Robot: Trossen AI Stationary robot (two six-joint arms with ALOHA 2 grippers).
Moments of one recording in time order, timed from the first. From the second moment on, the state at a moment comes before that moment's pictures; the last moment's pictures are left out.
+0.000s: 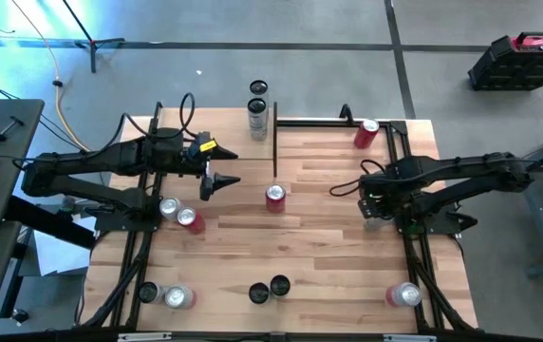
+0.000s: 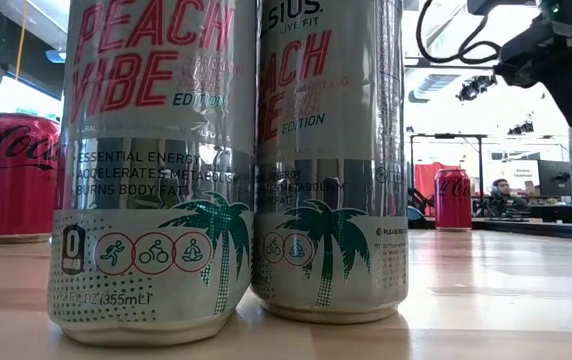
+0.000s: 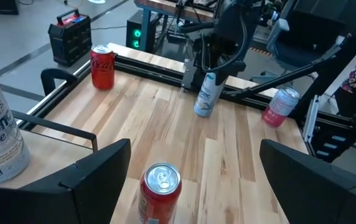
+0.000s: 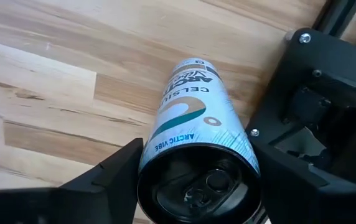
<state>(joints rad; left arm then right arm) 0.11 0.98 0.99 -0.34 0.01 -0.19 0.04 1.07 0.93 -1.43 -0.11 1.30</state>
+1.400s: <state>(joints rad) 0.15 0.79 0.99 -0.39 0.00 -0.23 -0.05 1.94 1.83 -1.43 0.04 -0.75</state>
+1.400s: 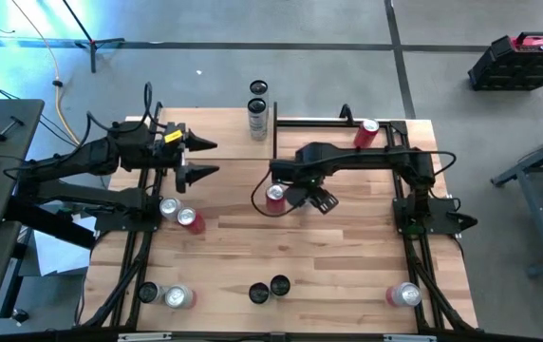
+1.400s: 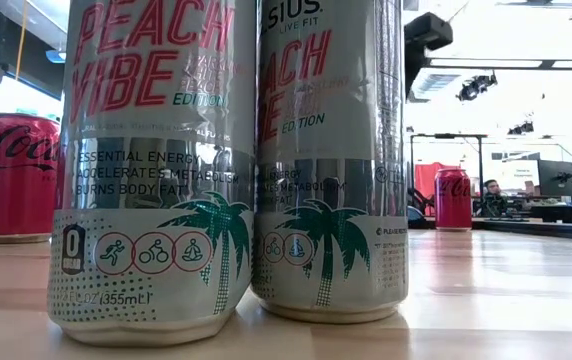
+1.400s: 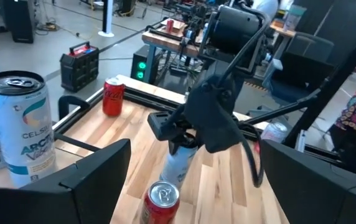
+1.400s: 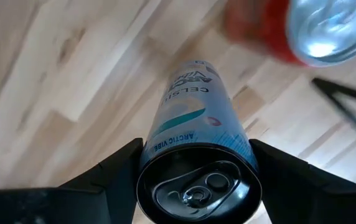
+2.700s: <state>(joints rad) 0.18 0.79 0.99 -0.34 -0.10 -0.14 -0.04 1.87 1.95 -1.52 0.09 0.14</state>
